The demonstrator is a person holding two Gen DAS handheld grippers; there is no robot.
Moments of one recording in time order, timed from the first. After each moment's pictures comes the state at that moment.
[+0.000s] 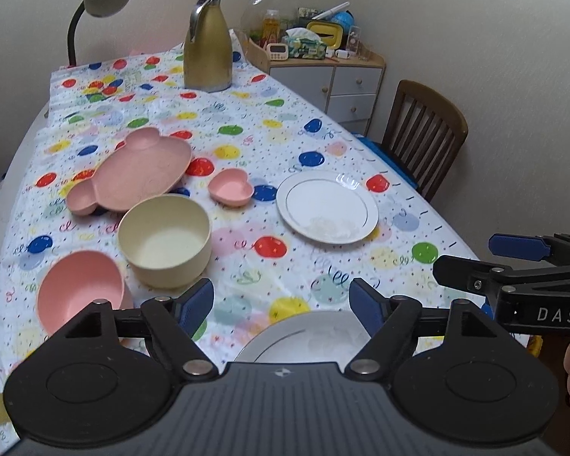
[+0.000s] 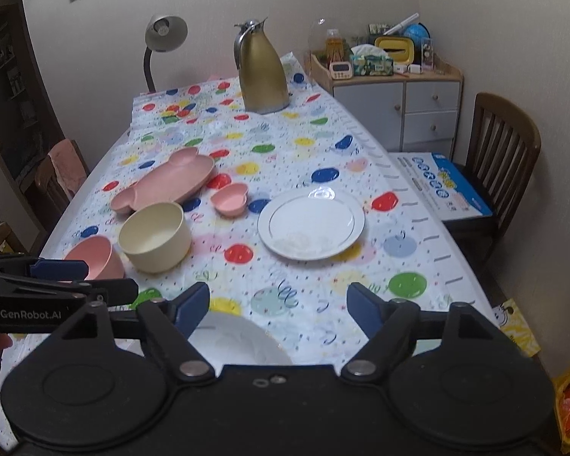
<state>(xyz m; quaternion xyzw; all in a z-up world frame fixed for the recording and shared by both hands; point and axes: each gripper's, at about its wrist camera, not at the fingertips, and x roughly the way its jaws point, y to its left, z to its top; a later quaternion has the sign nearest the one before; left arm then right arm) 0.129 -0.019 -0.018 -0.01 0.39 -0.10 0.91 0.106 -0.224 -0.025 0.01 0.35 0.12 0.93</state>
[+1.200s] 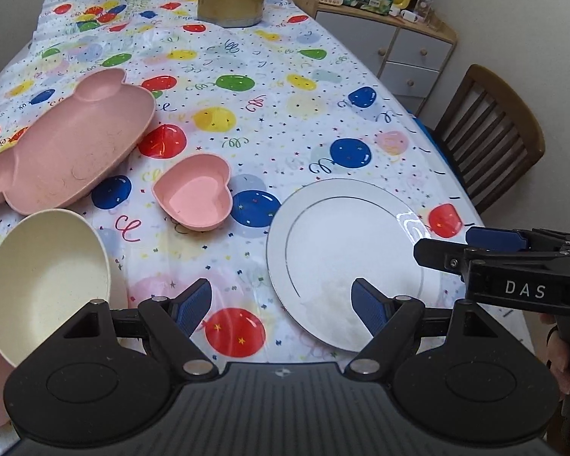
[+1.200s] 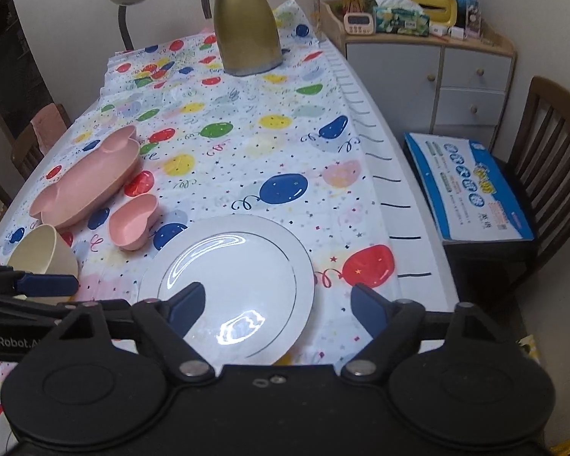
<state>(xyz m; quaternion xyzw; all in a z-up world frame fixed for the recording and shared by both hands) 0.311 -0.068 -0.108 -0.08 0.48 -0.02 0.87 0.328 -0.278 -0.097 -0.02 0.43 0.18 0.89</state>
